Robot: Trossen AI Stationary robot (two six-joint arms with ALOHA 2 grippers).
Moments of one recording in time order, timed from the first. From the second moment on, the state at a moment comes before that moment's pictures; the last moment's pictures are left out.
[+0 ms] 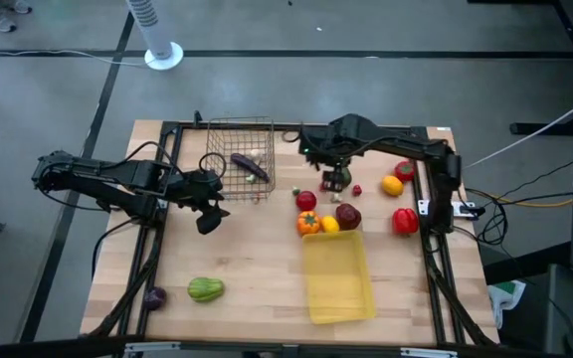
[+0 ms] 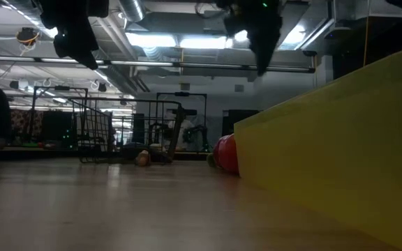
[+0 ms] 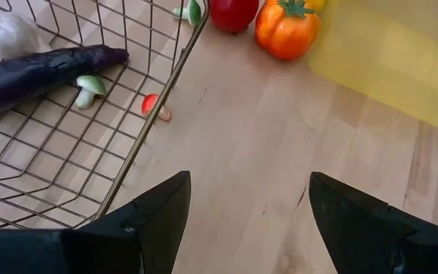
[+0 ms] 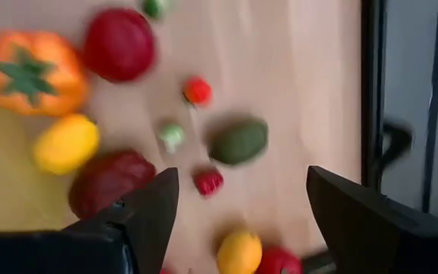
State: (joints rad) left arm -0.08 0.96 0.87 -0.82 -0.14 -0.57; right arm -0.22 1.89 1.96 -1.57 0.22 0.01
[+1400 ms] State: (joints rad) left arm -0.08 0.96 0.87 -0.82 -0.15 -0.51; right arm -0.46 1.74 1.04 -0.67 0.09 0.68
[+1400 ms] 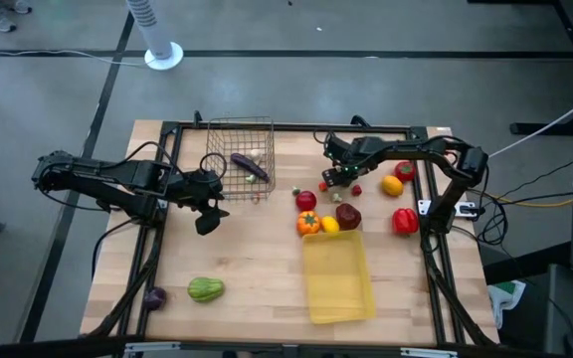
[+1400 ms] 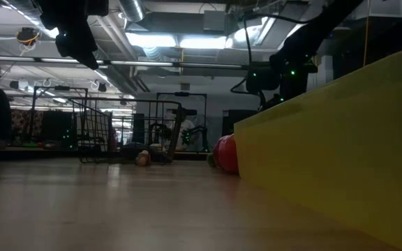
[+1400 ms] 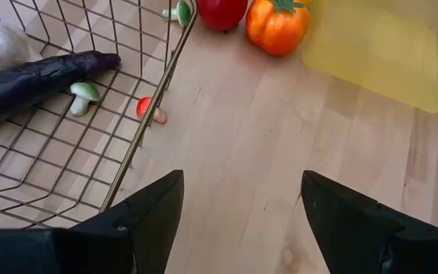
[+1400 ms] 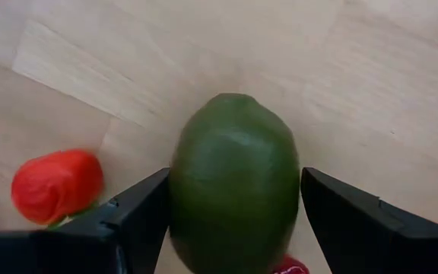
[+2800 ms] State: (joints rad) left arm -0.08 0.98 0.87 -0.68 -0.22 -0.50; right arm 0.20 1.57 1.25 -0.82 -0.09 0.36
